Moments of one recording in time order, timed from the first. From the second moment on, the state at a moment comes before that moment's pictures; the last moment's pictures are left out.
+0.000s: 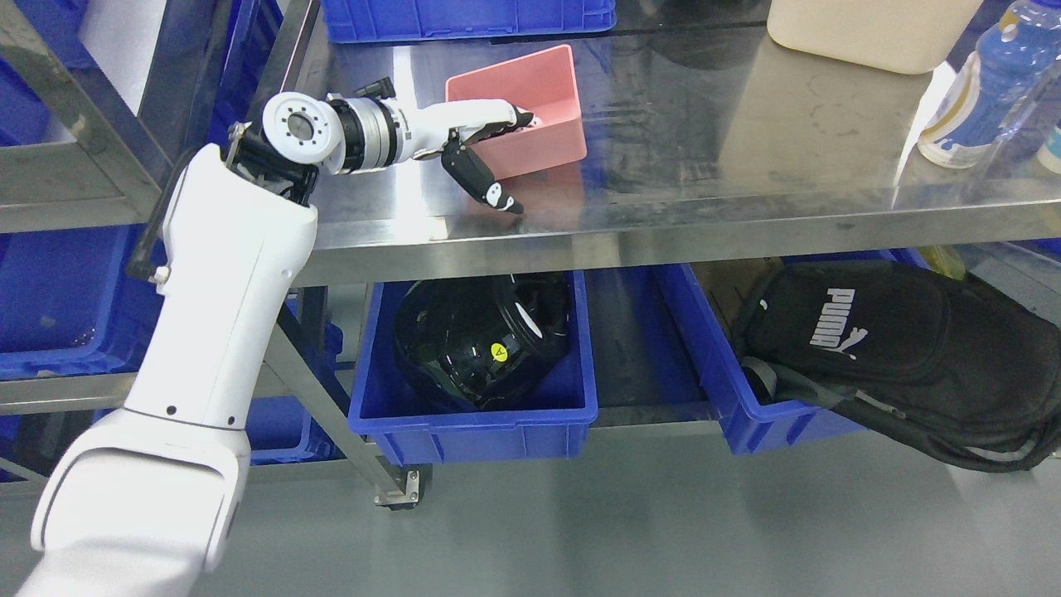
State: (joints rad) left arm -1.22 0.09 -0.38 -0.96 -0.44 0.08 -1.00; right arm 0.00 0.00 -0.05 0.00 0.00 -0.09 0.00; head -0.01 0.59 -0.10
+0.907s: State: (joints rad) left arm -1.24 0.02 -0.18 -0.83 -0.46 -0.19 -0.98; right arm 0.00 0.00 -0.05 0.00 0.00 -0.09 0.00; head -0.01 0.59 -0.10
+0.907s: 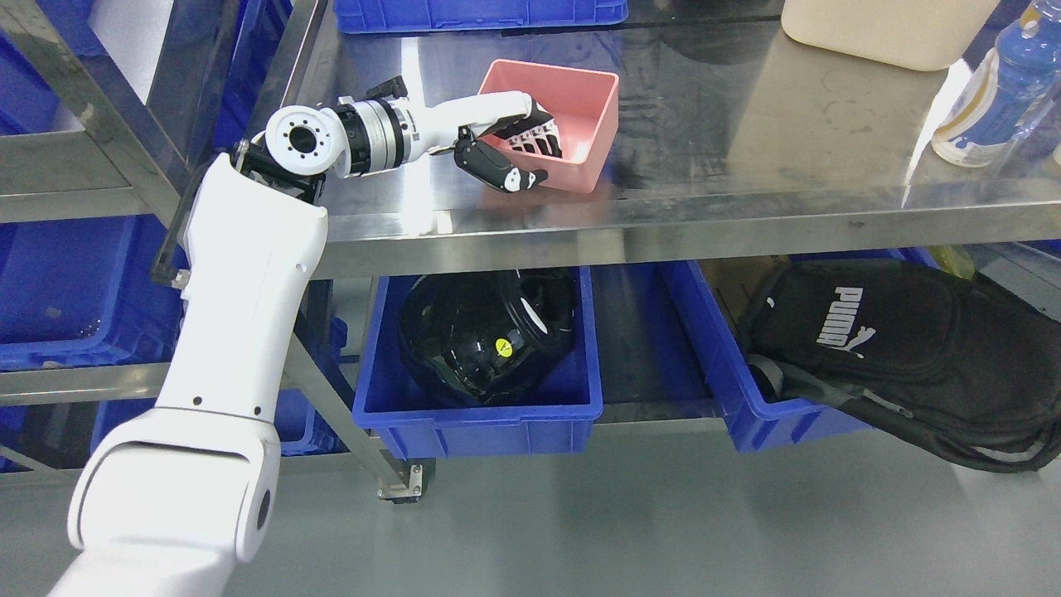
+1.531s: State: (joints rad) left arm -1.09 0.01 -0.04 -1.12 -0.40 -0.25 -0.97; right arm 0.00 0.00 -0.05 0.00 0.00 -0.09 0.00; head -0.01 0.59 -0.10
